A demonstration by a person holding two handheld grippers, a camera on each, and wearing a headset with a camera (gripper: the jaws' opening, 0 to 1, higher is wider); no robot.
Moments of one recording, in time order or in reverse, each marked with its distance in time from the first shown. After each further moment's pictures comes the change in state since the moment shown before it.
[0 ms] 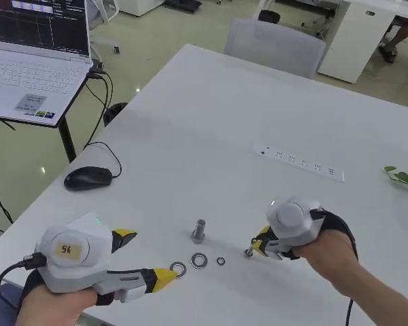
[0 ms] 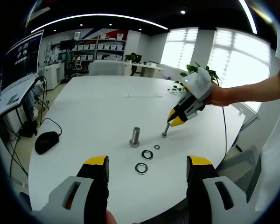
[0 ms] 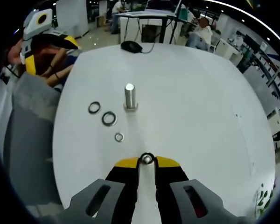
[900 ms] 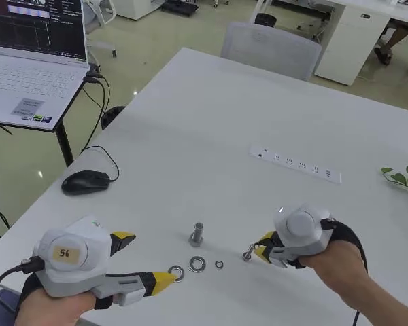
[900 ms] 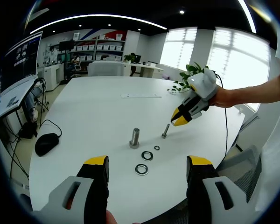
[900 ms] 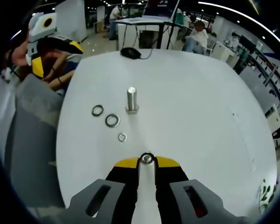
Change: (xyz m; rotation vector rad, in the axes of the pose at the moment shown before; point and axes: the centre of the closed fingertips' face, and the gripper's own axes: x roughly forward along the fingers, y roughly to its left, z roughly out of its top) left arm 0.000 -0.001 0.003 0.010 -0.001 -0.003; right arm -0.013 0.003 -0.001 0.027 -0.054 -0.016
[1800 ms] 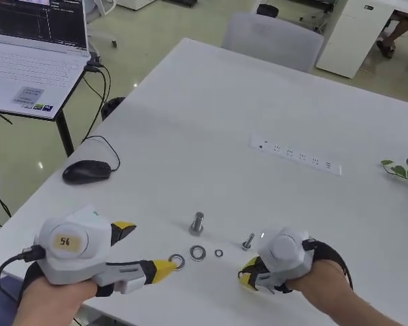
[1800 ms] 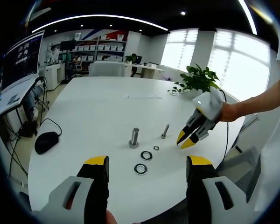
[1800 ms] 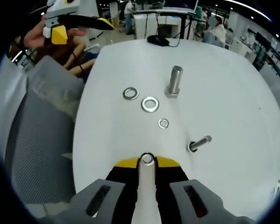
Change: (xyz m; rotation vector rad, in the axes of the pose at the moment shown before) left arm -0.002 -0.002 -0.002 -0.011 -0.011 0.003; right arm 0.017 0.069 -0.031 -0.026 0.031 0.158
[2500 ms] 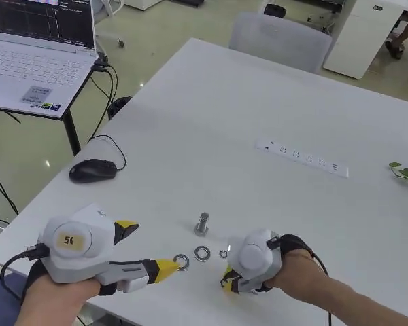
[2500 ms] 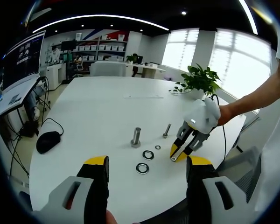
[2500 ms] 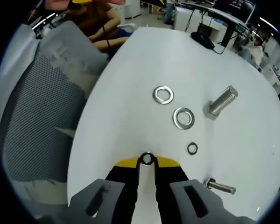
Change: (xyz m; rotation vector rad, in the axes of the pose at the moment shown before) left arm -0.003 0.003 -0.001 0.000 0.001 0.011; right arm 0.044 0.035 0.012 -0.299 0.109 0.148
